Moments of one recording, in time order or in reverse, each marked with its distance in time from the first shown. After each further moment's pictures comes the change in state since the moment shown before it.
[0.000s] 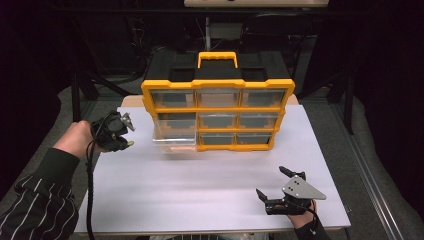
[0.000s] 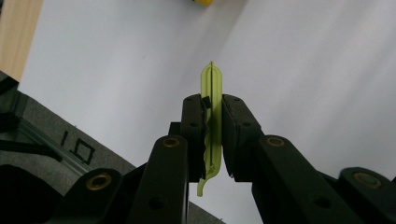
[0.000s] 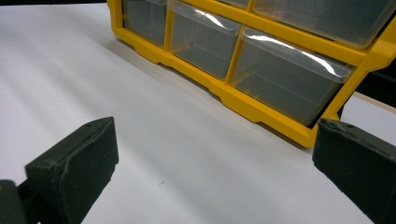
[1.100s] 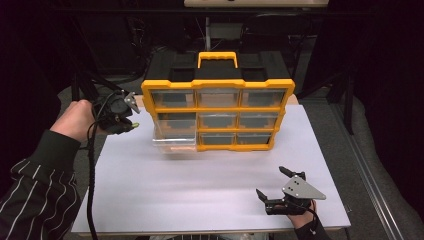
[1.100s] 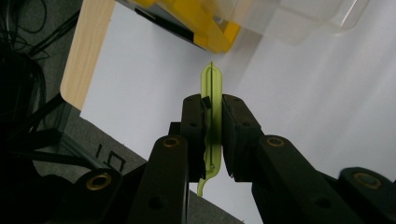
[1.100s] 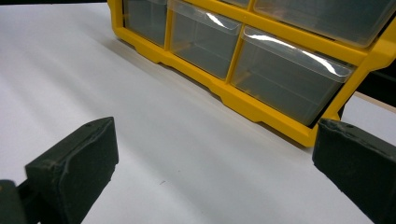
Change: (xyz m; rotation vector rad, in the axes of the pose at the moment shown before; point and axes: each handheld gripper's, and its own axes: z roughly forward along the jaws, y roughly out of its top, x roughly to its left) left arm 0.001 0.037 -0.058 -0.047 0.076 0.060; right arm 0.000 0.000 0.000 0.002 0.002 0.003
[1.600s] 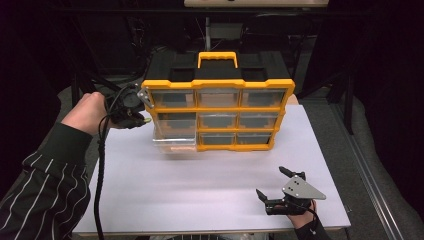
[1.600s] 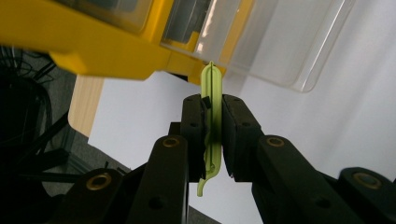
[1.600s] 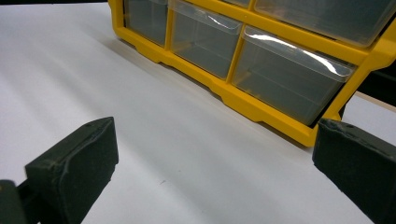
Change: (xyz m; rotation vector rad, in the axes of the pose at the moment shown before) left arm -0.006 0.035 -0.010 -0.017 -0.012 0.083; right arm 0.000 0.000 0.000 0.002 0.002 -0.002
